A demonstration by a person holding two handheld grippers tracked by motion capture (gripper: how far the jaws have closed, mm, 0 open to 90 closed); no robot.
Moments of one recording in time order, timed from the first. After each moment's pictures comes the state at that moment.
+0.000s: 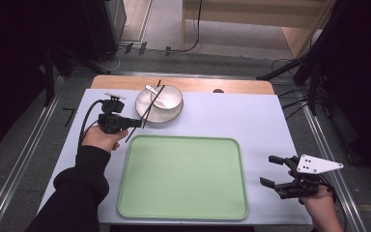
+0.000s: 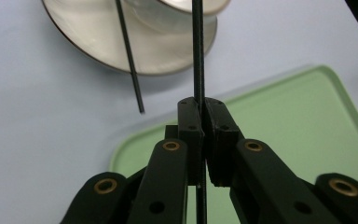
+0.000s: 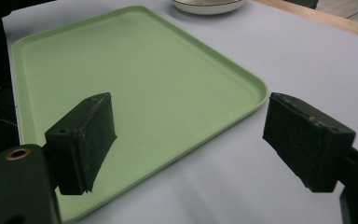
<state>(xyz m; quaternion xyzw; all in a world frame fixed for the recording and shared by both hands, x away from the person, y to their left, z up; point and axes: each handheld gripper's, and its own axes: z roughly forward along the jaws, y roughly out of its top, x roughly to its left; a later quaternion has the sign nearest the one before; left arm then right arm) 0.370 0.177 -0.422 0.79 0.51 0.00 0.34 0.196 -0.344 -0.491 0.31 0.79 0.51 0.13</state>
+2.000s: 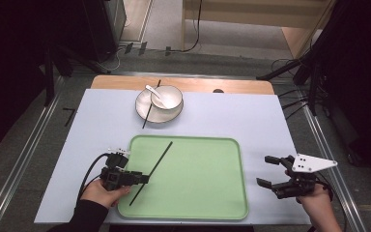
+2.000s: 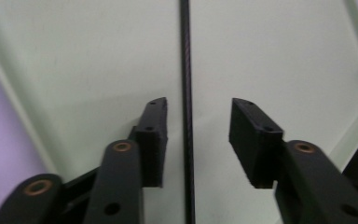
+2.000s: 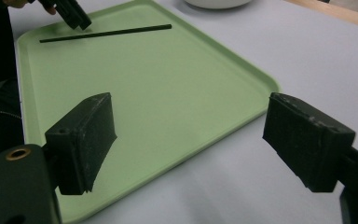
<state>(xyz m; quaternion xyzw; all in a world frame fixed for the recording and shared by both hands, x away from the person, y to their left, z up) 0.271 0.183 -0.496 0.81 0.48 -0.08 0.32 0.201 -0.337 -0.492 0.30 0.80 0.50 0.12</state>
